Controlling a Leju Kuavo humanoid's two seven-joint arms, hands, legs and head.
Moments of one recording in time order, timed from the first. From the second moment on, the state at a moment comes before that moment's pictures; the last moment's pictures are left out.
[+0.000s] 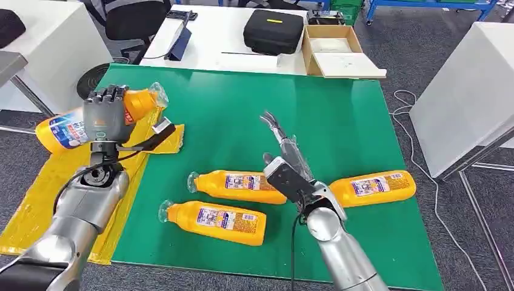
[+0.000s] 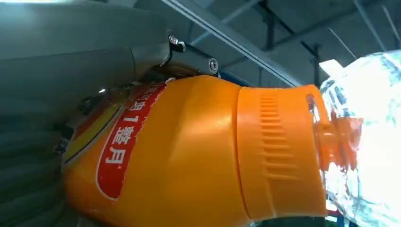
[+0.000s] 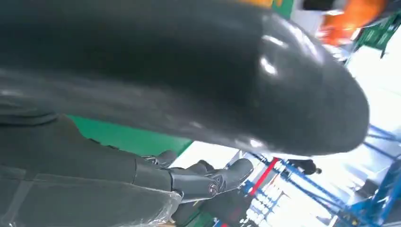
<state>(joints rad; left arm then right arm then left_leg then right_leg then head) -0.68 0.14 -0.13 -0.75 -1.57 0.69 0.17 -0.38 0.11 0.48 -1.20 0.46 0.07 -0.31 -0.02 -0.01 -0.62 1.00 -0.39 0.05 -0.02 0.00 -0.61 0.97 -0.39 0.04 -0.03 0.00</state>
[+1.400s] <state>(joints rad) -0.56 0.14 -0.21 -0.62 -1.57 0.70 0.19 -0.34 -0.04 0.69 -1.26 0.42 0.07 -0.35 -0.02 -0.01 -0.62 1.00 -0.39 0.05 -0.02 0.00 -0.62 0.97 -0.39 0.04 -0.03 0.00</state>
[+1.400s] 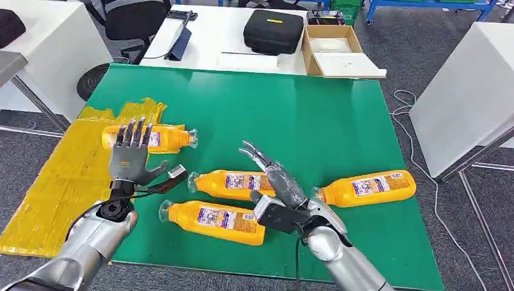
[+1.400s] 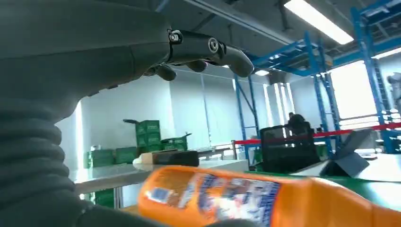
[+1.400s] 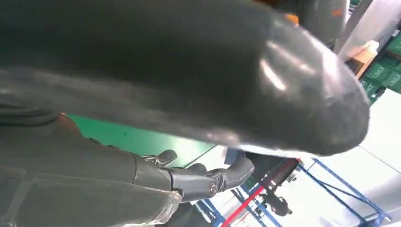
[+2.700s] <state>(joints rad) -0.37 0.14 0.33 -1.15 0.19 0.17 -0.64 0.08 -0.51 -0.05 -1.59 0.73 0.25 -0.42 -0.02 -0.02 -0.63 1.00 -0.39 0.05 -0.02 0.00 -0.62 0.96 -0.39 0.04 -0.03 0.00</state>
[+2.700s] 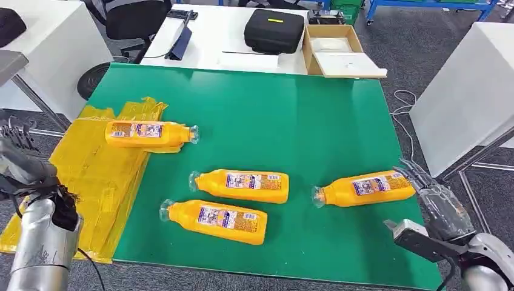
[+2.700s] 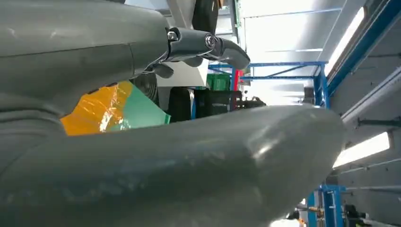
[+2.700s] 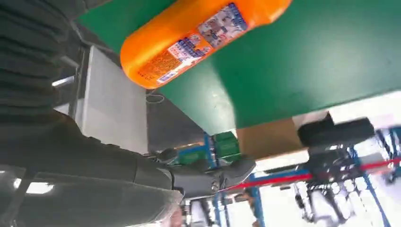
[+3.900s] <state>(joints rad) -0.66 0.18 0.22 -0.86 0.26 0.19 -0.62 -0.61 -0.87 0.56 -1.10 0.62 0.65 -0.39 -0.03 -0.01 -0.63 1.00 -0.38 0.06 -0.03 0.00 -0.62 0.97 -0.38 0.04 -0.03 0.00</state>
